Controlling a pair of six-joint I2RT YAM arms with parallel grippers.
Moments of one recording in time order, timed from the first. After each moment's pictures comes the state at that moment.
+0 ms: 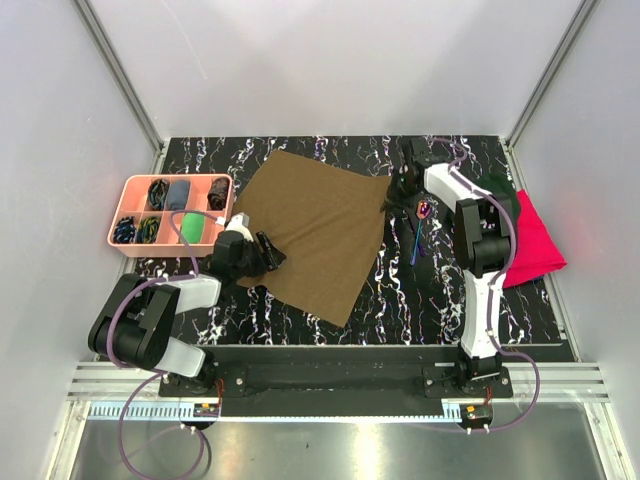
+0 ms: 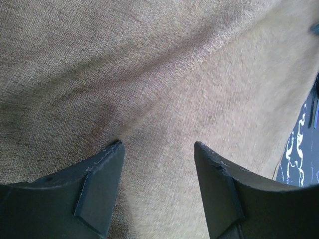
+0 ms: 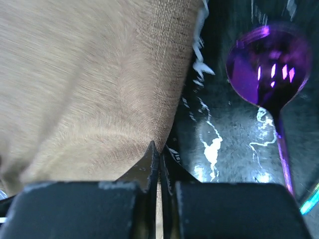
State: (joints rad) left arm -0.30 1.44 0.41 0.42 0.16 -0.64; right arm 0.21 2.20 1.69 -0.59 -0.26 0.54
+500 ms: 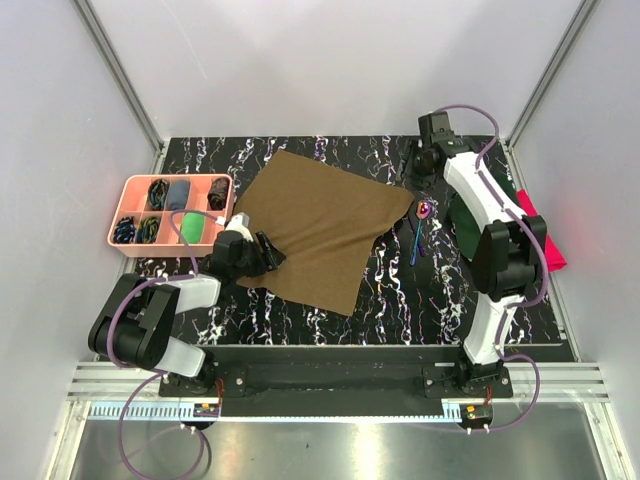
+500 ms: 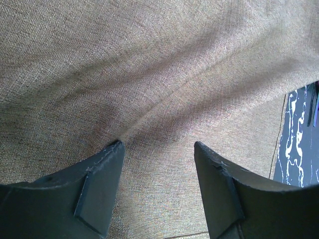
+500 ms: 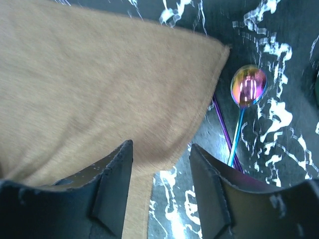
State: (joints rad) left arm -0.29 1.44 0.41 0.42 0.18 -0.63; right arm 0.21 1.93 1.78 -0.75 -0.01 0.48
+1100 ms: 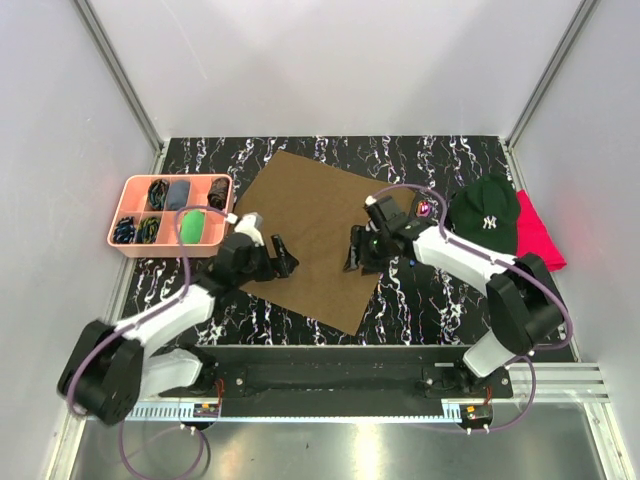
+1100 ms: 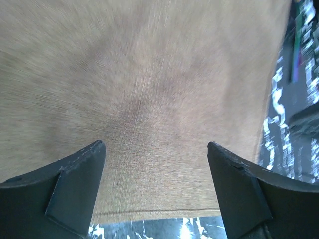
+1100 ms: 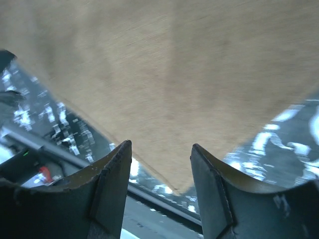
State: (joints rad) left arm -0.48 1.19 0.47 0.11 0.10 -0.59; right arm 0.58 1.59 1.06 -0.51 -0.21 0.64
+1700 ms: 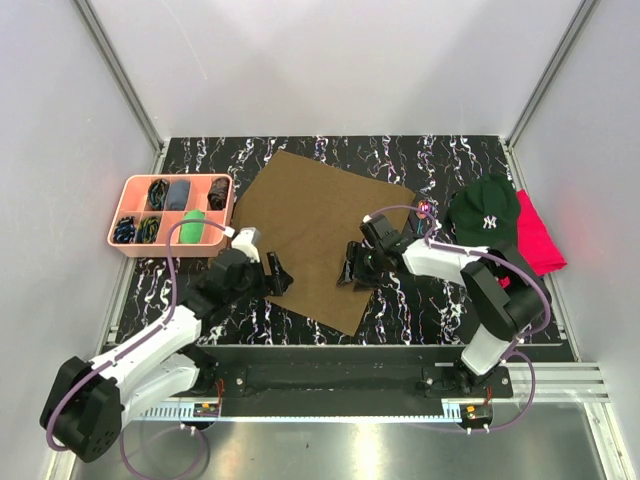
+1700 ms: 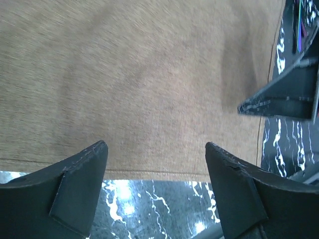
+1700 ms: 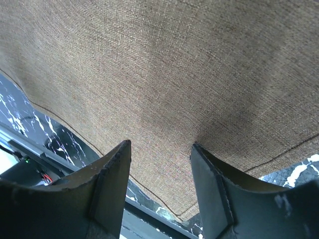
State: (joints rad) left arm -0.53 0.91 0.39 -0.07 0.06 -0.54; right arm 0.63 1.69 0.89 -0.24 -0.28 0.77
